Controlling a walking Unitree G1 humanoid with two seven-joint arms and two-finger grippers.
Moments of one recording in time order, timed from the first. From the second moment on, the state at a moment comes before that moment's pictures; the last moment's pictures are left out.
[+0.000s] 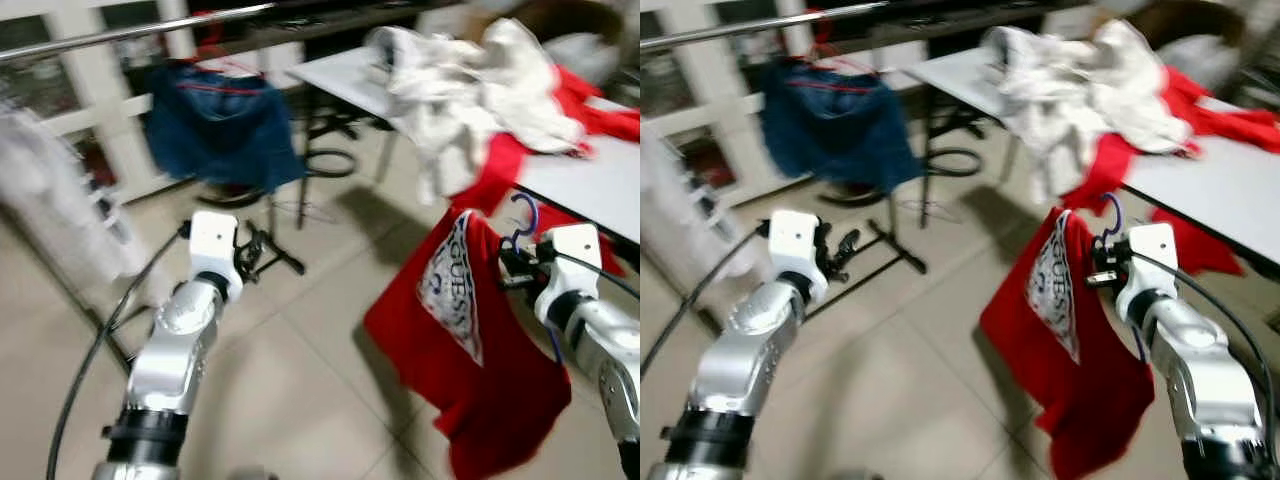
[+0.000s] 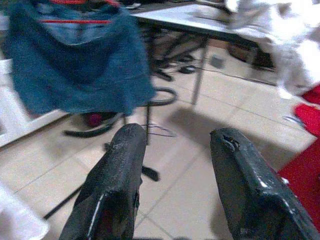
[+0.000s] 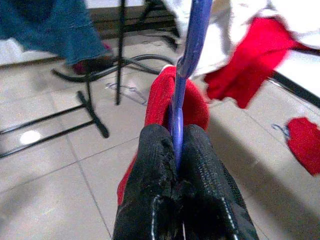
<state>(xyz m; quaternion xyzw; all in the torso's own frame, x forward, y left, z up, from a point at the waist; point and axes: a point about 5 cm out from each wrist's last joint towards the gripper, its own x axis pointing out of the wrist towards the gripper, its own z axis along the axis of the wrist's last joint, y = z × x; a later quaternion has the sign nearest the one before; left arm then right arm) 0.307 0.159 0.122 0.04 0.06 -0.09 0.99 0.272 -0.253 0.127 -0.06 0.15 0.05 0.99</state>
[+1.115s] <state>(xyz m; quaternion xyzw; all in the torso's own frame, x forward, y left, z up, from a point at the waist) 0.323 0.131 0.128 0.01 0.08 -0.24 0.97 0.267 -0.225 0.136 -0.06 0.12 0.14 0.98</state>
